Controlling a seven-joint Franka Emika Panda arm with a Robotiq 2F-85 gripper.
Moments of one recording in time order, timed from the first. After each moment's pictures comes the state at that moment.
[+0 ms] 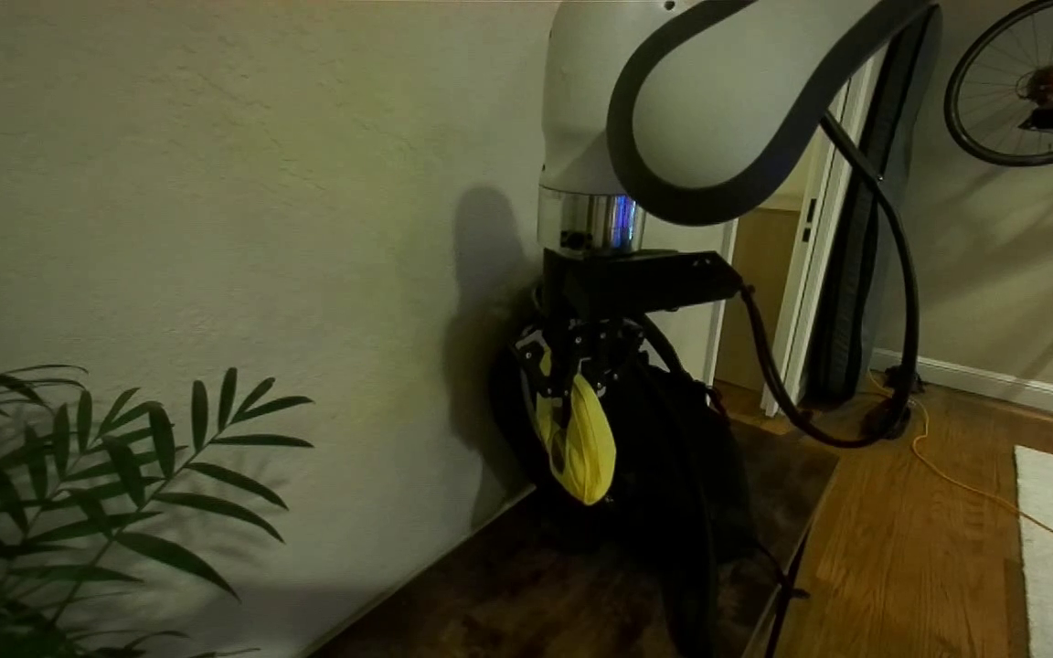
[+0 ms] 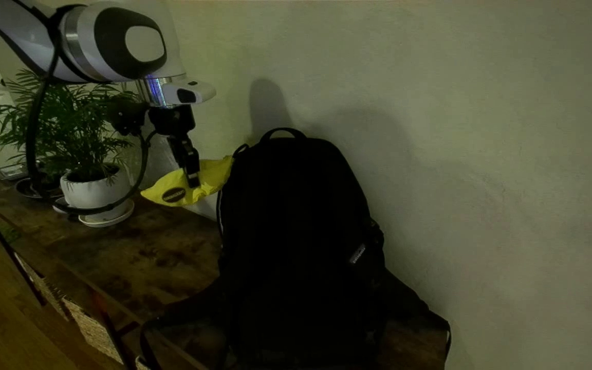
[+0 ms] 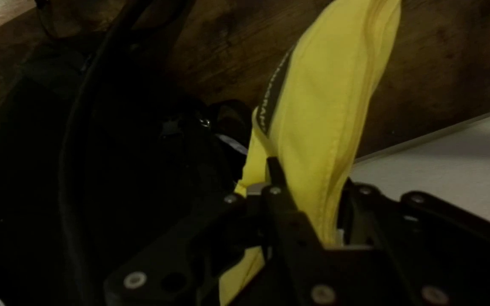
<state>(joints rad) 0.24 0.44 -0.07 -1.92 -0.08 2.46 0.69</state>
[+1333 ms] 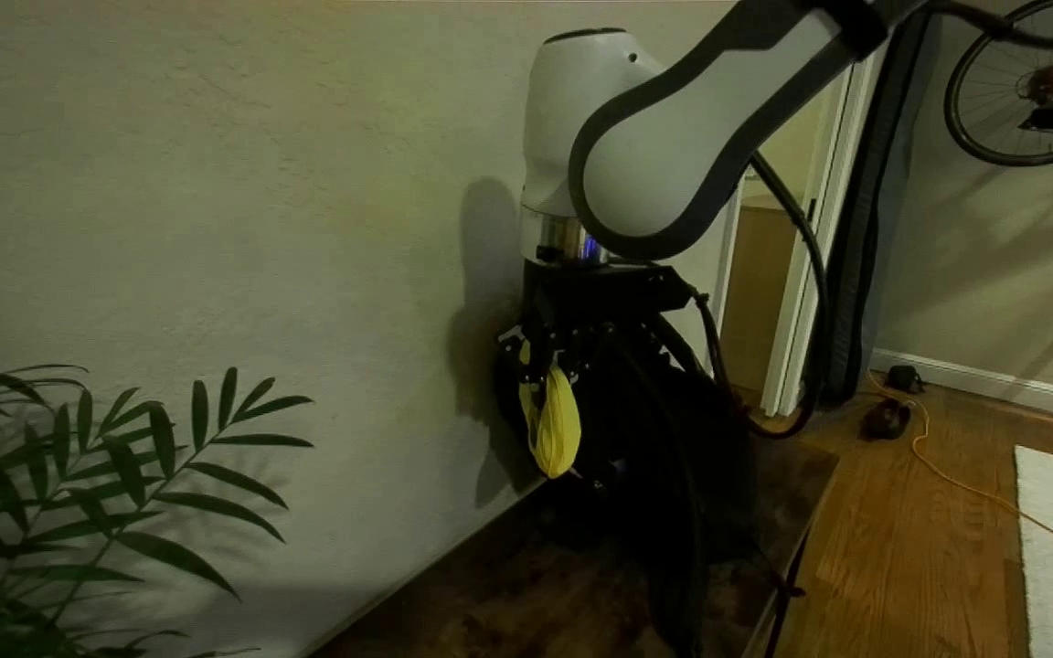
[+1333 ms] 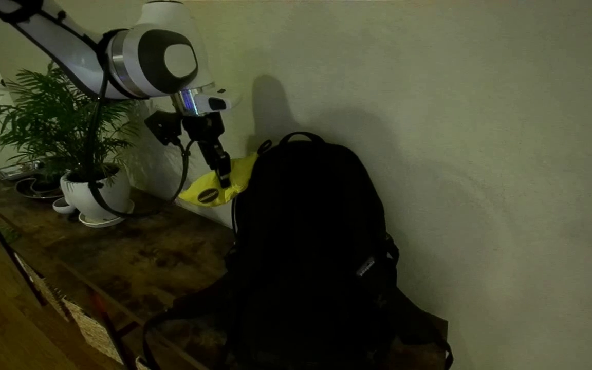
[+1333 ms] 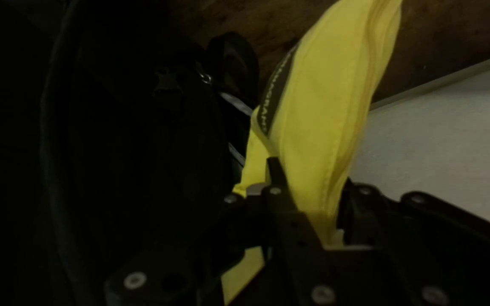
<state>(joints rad) 0.23 0.58 -0.13 -1.77 -0.10 2.51 0.69</state>
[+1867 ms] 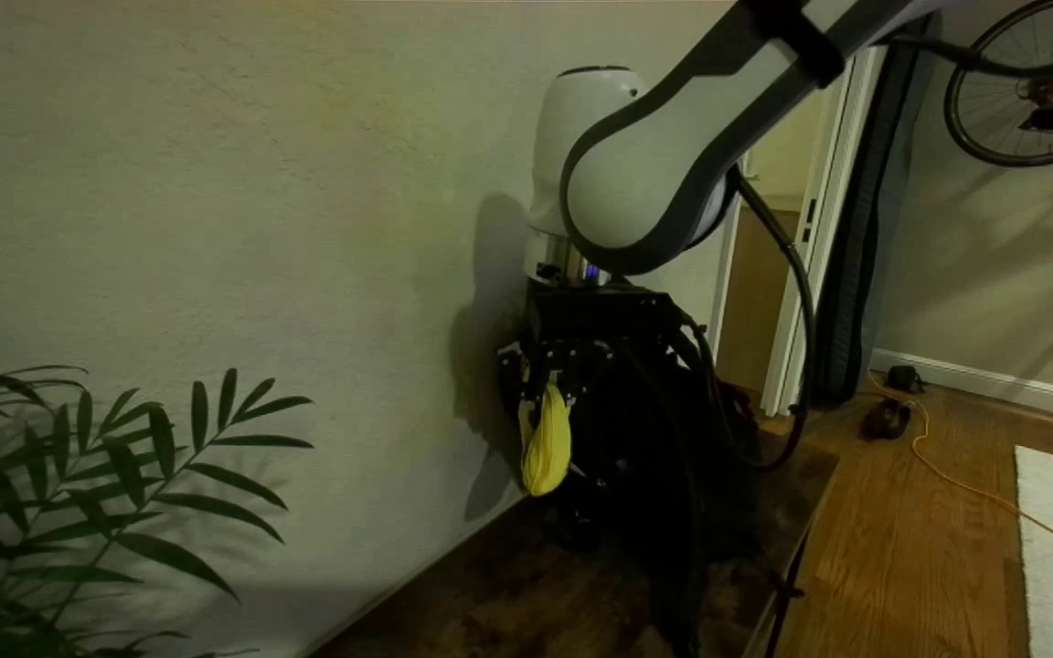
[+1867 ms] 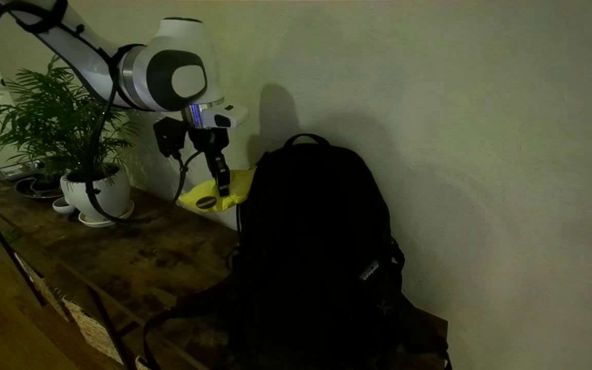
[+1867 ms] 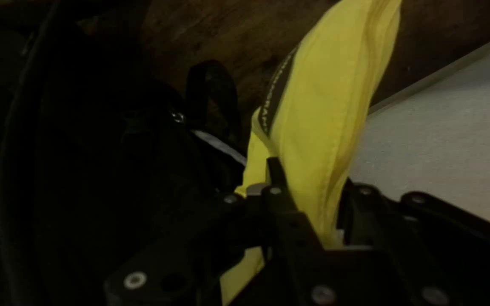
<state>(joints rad) 0.19 0.62 -0.09 -1.75 0.04 2.53 0.69</state>
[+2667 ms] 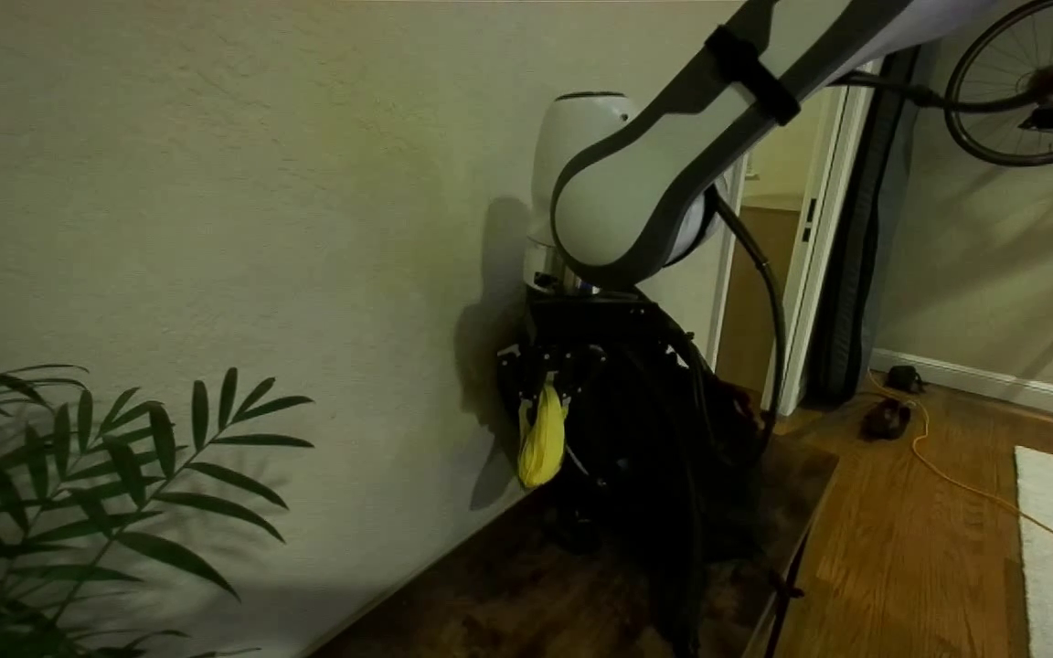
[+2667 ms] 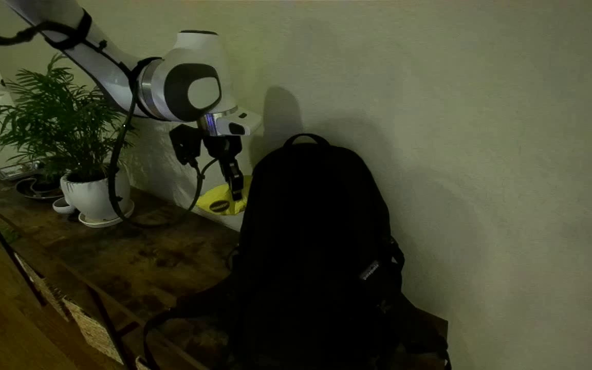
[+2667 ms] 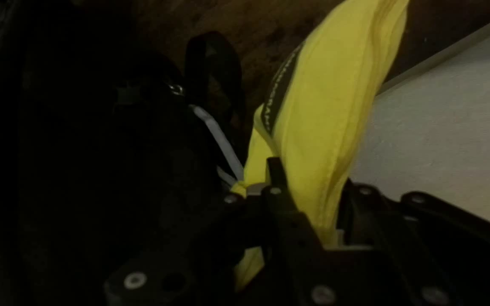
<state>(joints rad) 0.17 0.69 -0.11 -1.68 0.06 2.55 0.66</state>
